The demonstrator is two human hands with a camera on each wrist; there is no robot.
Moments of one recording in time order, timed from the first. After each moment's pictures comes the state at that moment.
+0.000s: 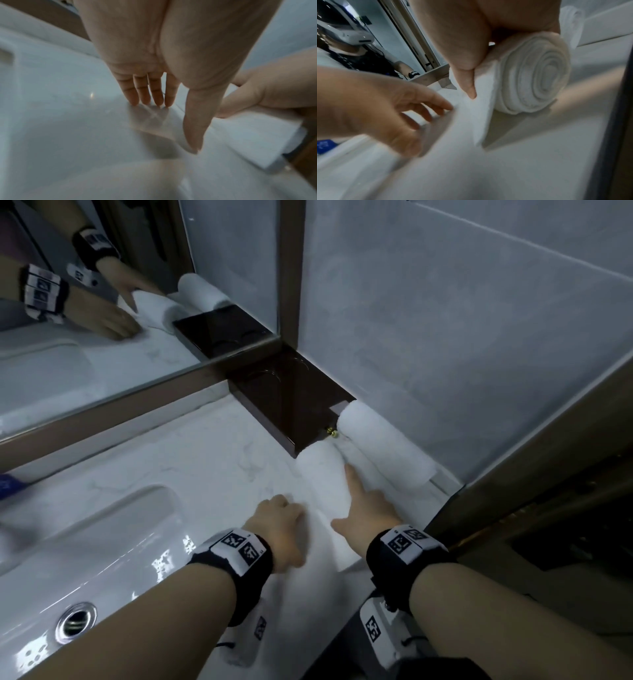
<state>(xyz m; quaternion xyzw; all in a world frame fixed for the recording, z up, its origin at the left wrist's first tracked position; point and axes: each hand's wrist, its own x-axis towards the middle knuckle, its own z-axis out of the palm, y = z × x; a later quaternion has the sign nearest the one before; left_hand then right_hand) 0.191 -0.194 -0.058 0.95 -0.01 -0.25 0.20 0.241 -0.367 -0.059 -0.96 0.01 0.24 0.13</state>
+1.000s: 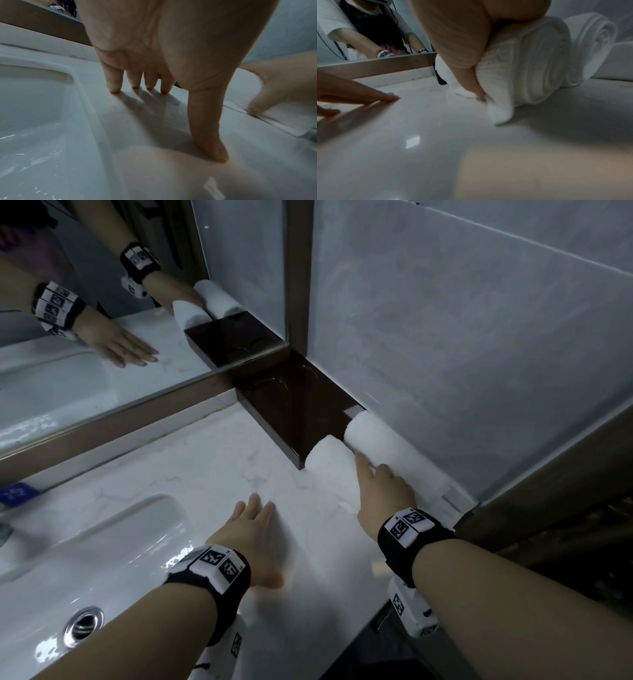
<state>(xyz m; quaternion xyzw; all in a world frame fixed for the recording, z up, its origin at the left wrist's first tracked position) 0.191 -0.159 -0.080 0.95 0.07 -0.28 0.11 0.292 -0.378 -0.062 -0.99 -0.11 0.10 -0.03</state>
